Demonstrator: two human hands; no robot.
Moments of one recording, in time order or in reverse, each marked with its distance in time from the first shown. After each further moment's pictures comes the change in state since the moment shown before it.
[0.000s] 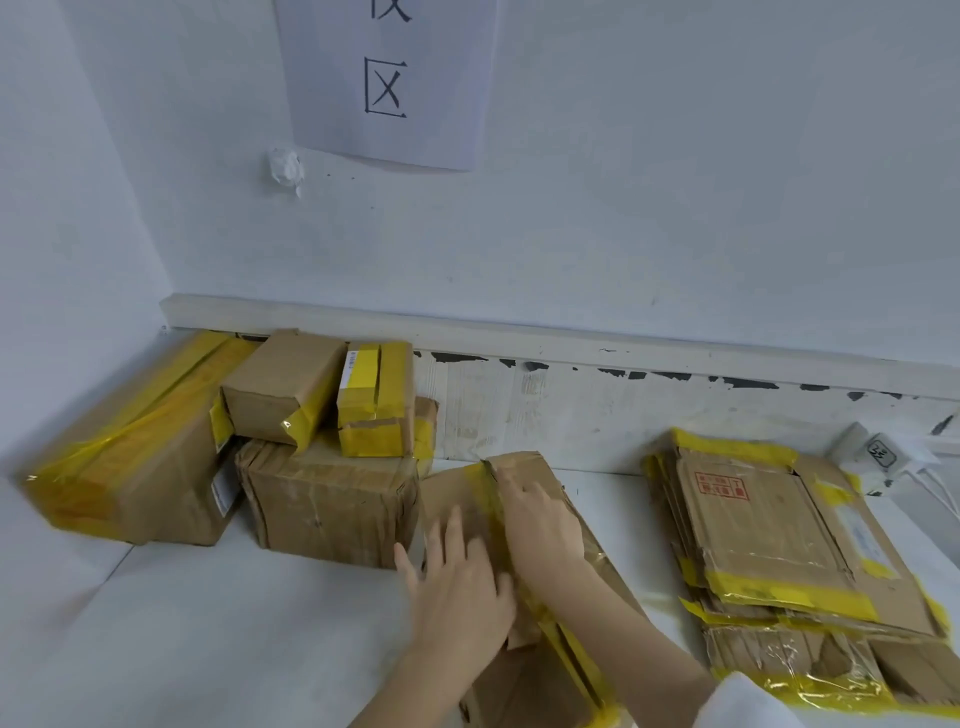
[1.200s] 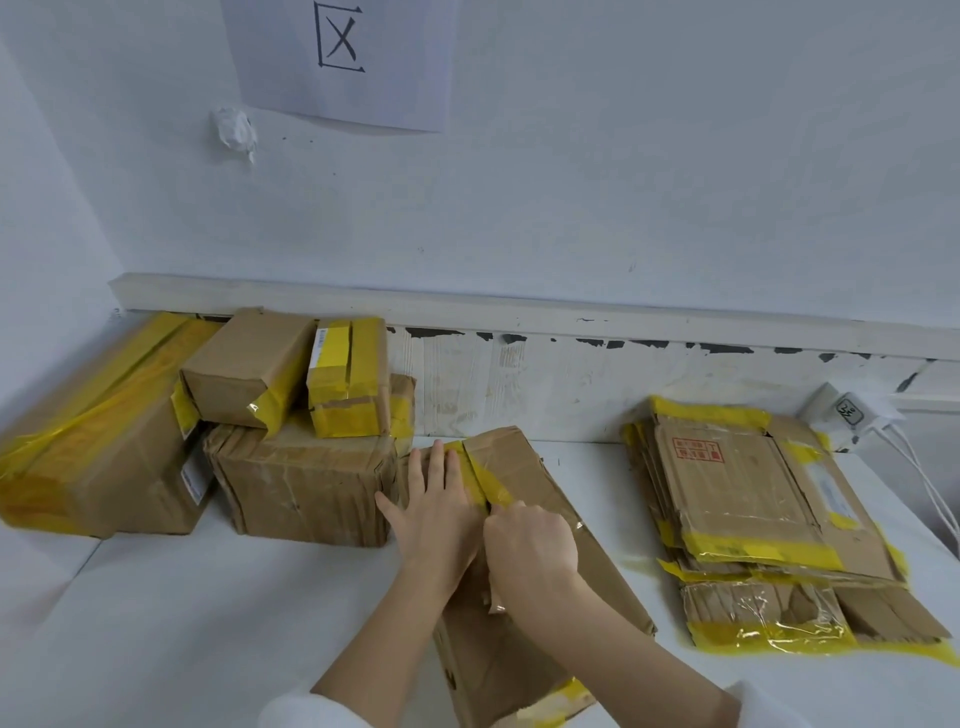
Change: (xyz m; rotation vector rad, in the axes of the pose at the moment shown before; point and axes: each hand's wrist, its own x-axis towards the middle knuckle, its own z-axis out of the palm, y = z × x) left_hand 0.056 -0.001 0.011 0.013 0.042 -0.033; right_hand -0.043 -0.011 -0.024 -0.328 -0.274 -0.047
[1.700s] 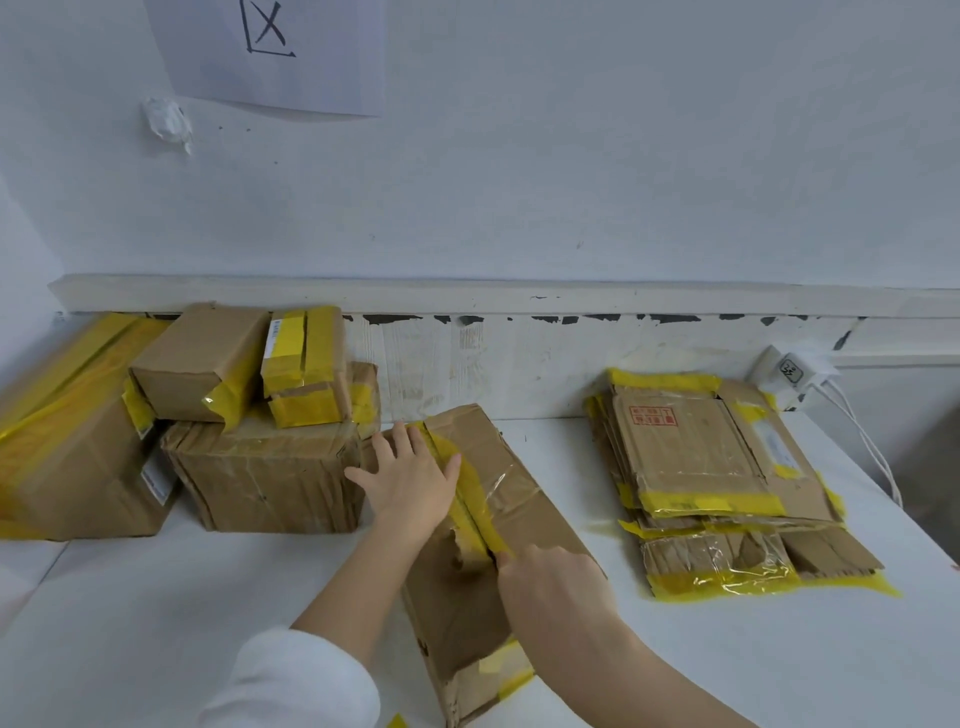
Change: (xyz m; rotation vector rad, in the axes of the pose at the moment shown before) left_hand 0.007 0.019 -0.013 0.142 -0.045 -0.075; right_hand -0.079 0.029 0.007 0.054 -0.123 -0.058
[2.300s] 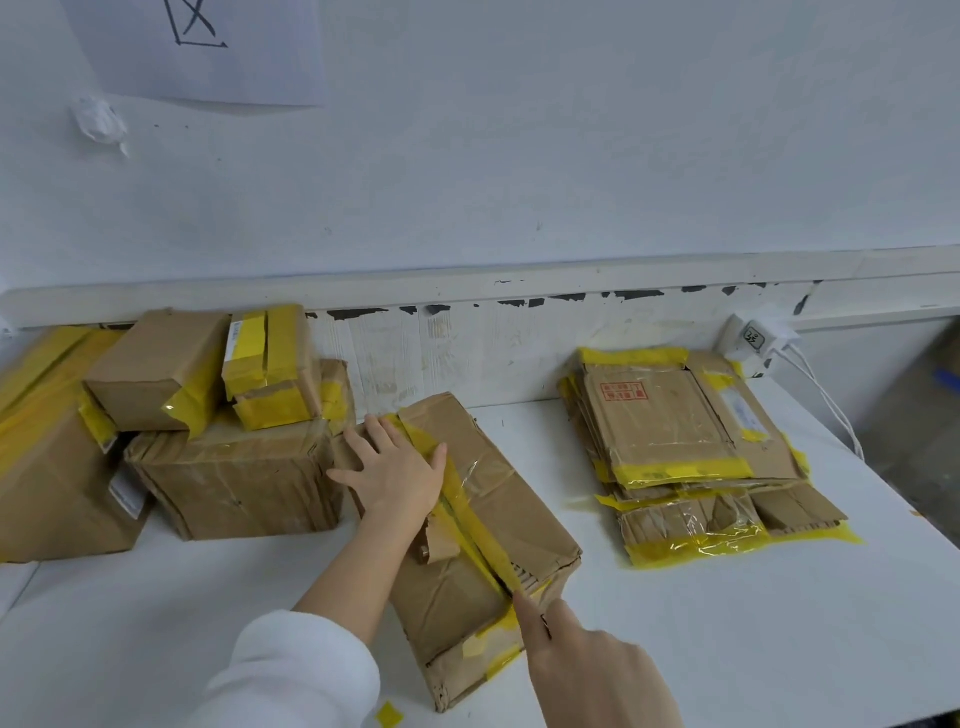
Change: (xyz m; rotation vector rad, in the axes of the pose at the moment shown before) left_hand 0.003 0.015 0.012 -0.024 -0.007 -0.056; right_hand -0.065 0.004 0.038 0.091 0.296 0.151
